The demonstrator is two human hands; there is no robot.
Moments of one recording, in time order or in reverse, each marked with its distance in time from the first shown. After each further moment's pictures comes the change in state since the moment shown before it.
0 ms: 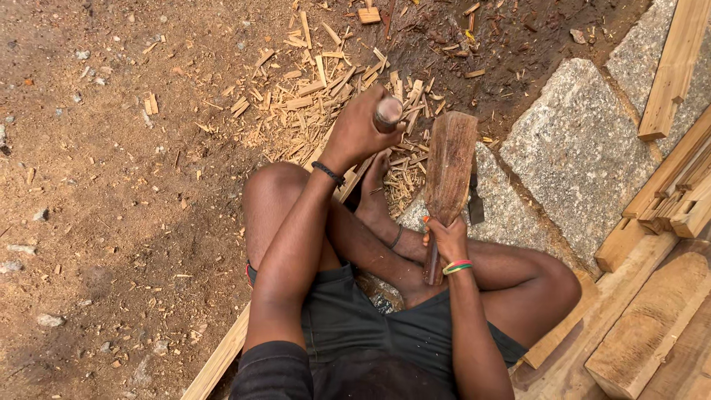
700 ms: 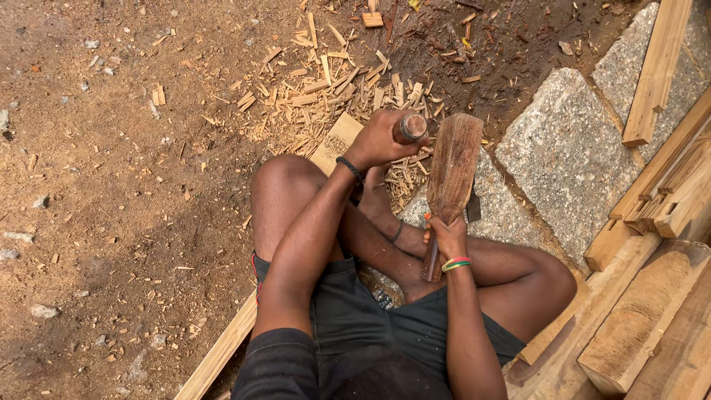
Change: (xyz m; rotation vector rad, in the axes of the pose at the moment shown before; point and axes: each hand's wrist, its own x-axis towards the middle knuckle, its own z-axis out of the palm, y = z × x) left_hand -0.013 -0.014 0.040 -0.276 -0.038 0.221; right_hand -0.014 -0.010 0.003 0.006 0.021 -0.036
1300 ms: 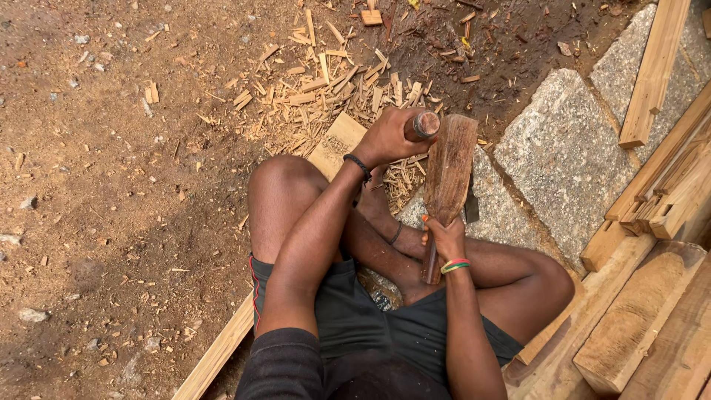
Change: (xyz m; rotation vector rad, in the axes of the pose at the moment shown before) left_hand 0.015 0.002 0.010 0.002 -0.040 -0.034; right_hand 0.002 0.001 -0.003 -0.081 -0.056 -0.036
